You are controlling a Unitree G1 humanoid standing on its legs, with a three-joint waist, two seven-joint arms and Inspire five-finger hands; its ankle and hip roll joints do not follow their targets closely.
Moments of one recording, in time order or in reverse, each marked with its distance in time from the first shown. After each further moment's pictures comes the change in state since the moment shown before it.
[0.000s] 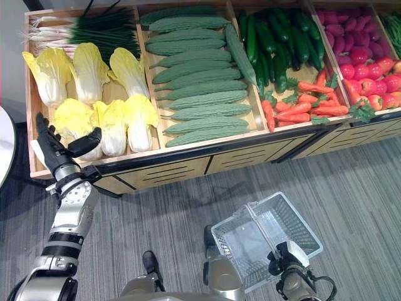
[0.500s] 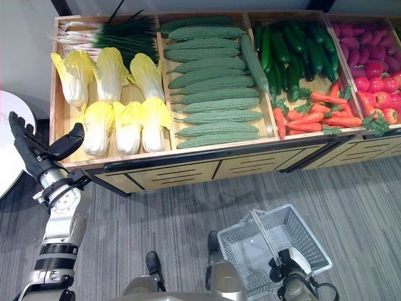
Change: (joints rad) left arm 0.023 -0.013 0.045 -0.008 0.004 -0.016 0.003; right arm 0.021 0.000 -0.002 0.005 0.015 -0.001 0.018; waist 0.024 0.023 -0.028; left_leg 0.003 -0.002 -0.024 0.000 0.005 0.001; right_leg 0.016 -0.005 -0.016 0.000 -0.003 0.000
